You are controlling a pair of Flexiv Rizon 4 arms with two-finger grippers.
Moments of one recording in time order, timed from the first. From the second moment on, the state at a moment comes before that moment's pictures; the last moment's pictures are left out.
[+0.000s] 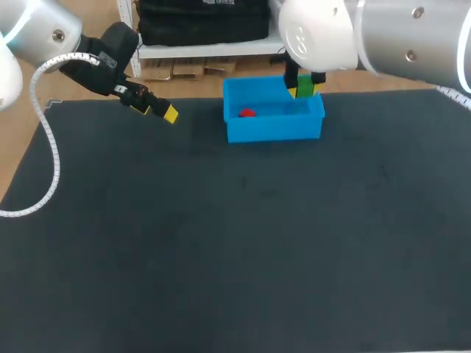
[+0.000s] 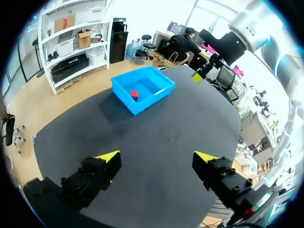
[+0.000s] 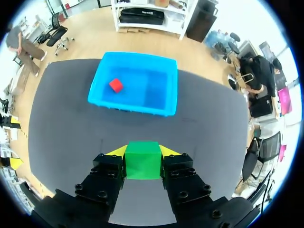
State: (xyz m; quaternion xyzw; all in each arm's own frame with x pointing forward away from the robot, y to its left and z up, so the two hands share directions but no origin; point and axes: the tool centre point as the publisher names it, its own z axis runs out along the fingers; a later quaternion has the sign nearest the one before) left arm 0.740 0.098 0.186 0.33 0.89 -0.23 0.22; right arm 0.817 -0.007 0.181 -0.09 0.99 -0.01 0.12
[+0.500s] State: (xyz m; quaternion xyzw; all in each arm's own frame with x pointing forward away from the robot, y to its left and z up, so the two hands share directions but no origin) left arm 0.740 0.098 0.186 0.33 0.89 -0.23 0.22; right arm 0.848 -0.005 0.196 -0.11 0.98 -0.02 0.14
